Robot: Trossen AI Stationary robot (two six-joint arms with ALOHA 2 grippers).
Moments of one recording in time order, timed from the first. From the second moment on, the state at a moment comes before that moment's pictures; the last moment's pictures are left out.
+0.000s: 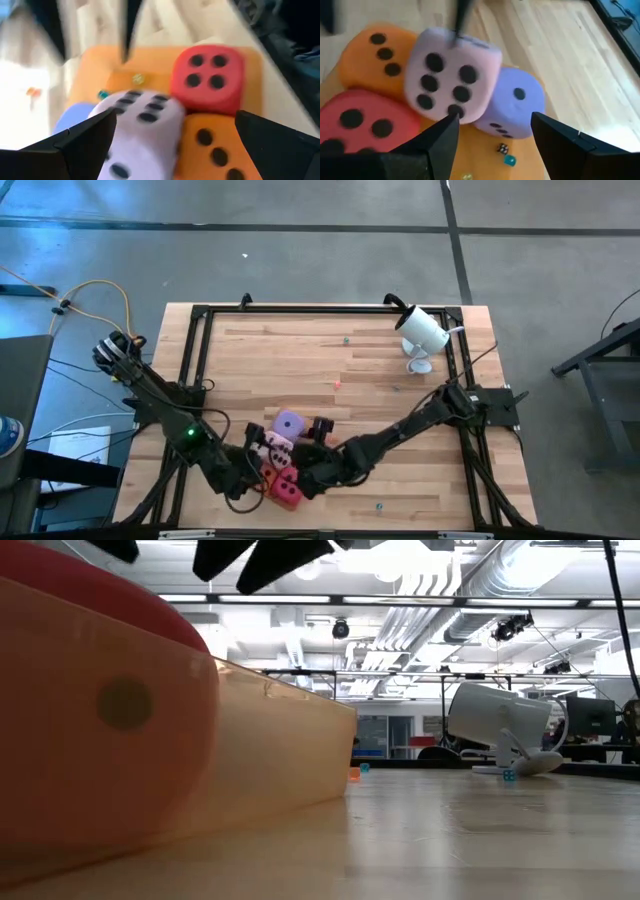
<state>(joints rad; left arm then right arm) -0.76 1.35 1.02 -0.52 -0.46 -0.25 0.47 2.22 2.02 -0.80 0.66 0.45</state>
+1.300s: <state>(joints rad) -0.59 1.42 0.73 -0.08 -0.14 -0.28 0.52 2.22 2.02 -0.73 0.67 0.45</state>
